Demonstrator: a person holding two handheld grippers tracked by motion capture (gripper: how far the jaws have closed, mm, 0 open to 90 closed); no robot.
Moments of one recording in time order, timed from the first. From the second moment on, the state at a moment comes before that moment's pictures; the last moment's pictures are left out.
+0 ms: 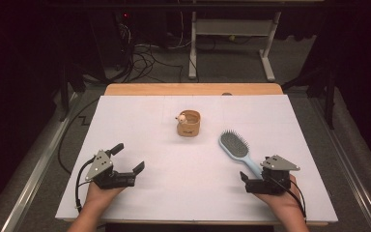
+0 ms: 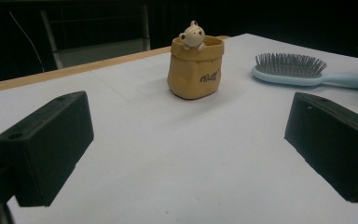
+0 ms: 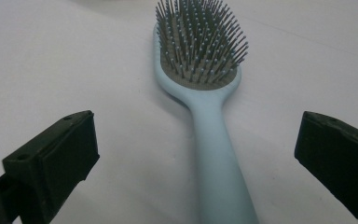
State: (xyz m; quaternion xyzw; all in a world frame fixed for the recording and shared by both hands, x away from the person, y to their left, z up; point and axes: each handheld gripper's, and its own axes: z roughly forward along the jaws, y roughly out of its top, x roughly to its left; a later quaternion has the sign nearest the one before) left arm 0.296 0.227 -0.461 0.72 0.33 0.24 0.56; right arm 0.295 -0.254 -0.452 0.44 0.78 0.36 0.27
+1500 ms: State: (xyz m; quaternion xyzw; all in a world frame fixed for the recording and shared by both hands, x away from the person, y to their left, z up) left arm 0.296 0.227 -0.463 0.72 0.33 0.25 0.56; right arm 0.386 -0.236 -0.440 0.44 0.84 0.28 0.15
